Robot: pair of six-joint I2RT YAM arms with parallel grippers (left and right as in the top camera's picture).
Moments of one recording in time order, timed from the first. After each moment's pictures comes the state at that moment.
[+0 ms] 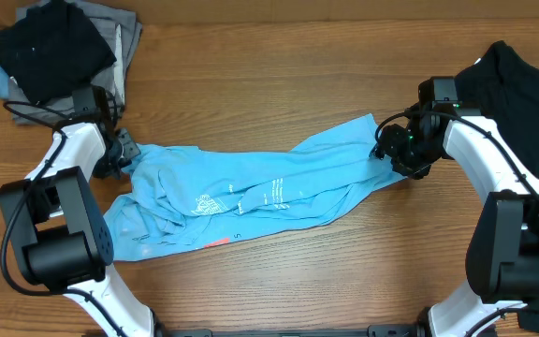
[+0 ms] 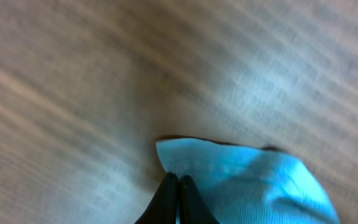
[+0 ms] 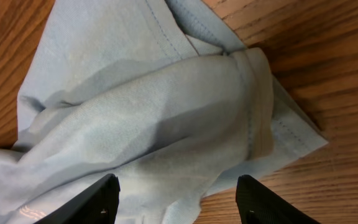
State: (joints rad) left arm 0.24 1.98 1.28 -0.63 -0.12 -0.34; right arm -0.02 1.83 1.27 -0.87 -0.30 0.41
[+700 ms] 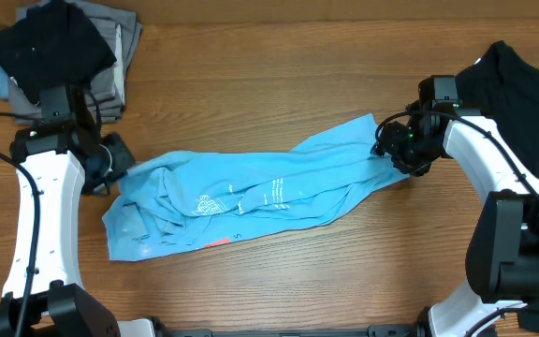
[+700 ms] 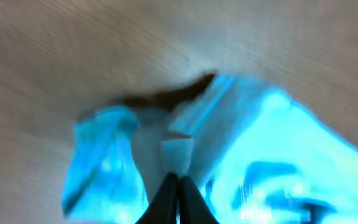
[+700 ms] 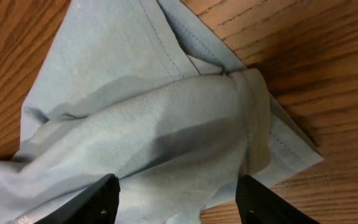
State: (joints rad) left arm 0.23 1.54 1.29 -1.09 0.06 -0.37; right arm -0.02 1.83 1.27 -0.83 -0.28 0.41
